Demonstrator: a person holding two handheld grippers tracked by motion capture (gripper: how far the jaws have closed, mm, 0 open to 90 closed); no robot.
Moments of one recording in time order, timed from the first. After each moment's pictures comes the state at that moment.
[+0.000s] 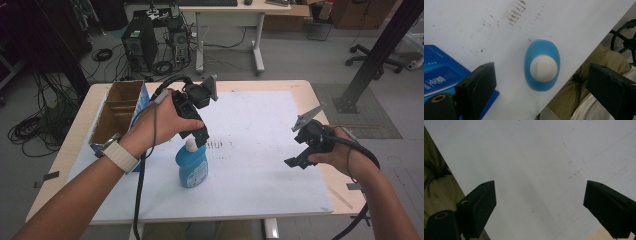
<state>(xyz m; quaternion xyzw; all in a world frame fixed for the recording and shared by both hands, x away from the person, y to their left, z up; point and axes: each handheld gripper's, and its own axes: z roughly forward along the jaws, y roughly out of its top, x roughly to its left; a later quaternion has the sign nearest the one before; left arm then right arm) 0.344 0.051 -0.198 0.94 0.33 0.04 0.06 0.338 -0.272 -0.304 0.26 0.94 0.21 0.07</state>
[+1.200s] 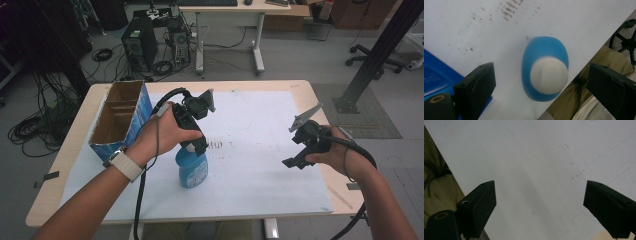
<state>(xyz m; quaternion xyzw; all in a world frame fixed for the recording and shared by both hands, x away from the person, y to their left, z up) 0.348 0.056 -0.237 0.94 0.34 0.02 0.07 0.340 -0.268 -0.306 0.26 0.94 0.21 0.06</state>
